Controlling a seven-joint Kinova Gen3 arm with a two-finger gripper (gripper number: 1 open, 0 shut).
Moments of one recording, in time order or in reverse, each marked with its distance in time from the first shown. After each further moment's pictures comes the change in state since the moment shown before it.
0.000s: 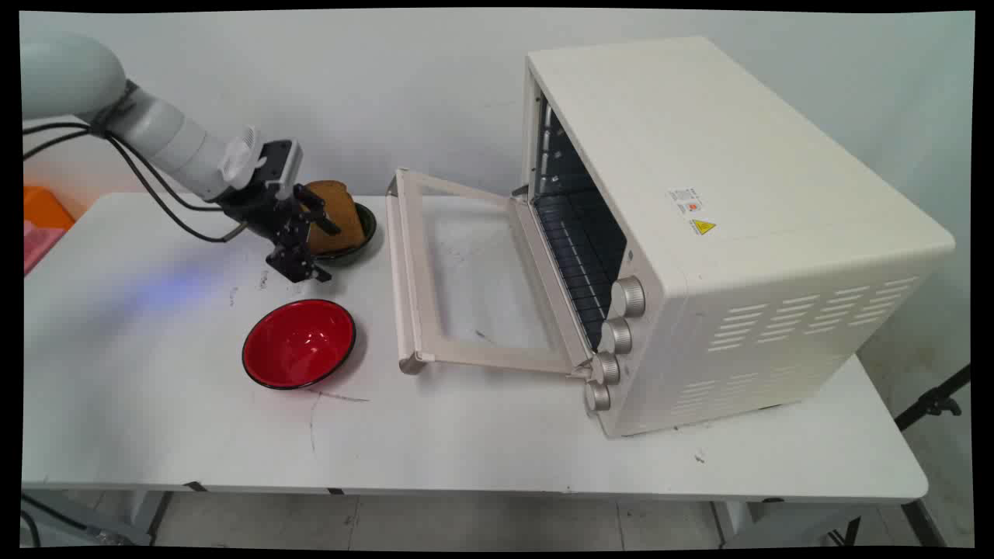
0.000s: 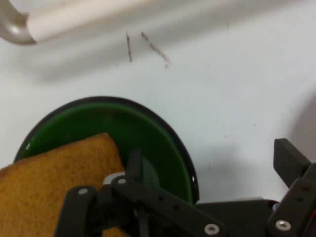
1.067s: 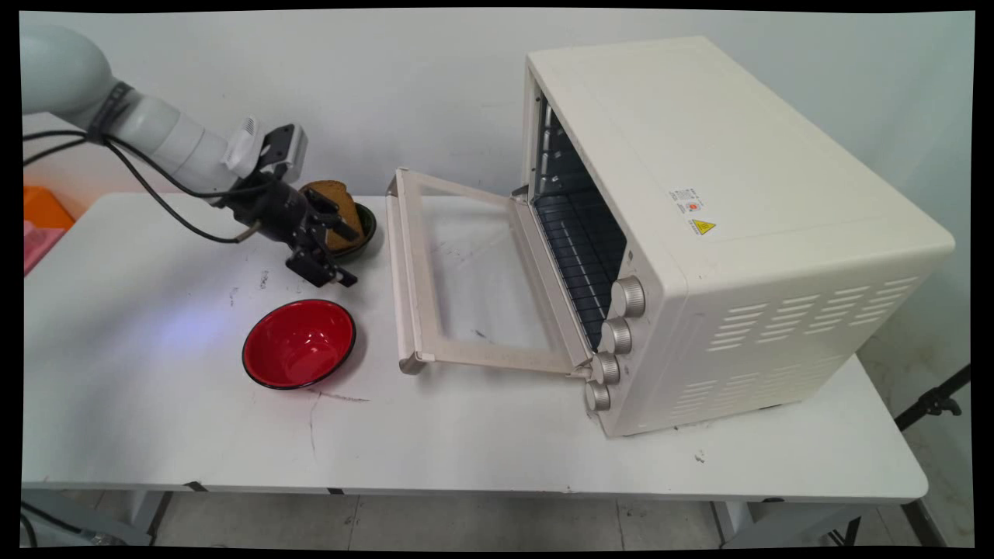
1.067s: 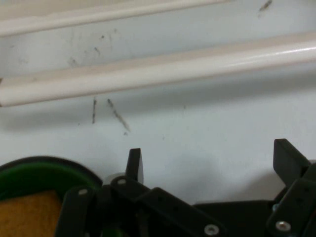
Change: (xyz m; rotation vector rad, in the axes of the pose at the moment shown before) arm 0.023 0.025 0.000 -0.049 0.135 -0.177
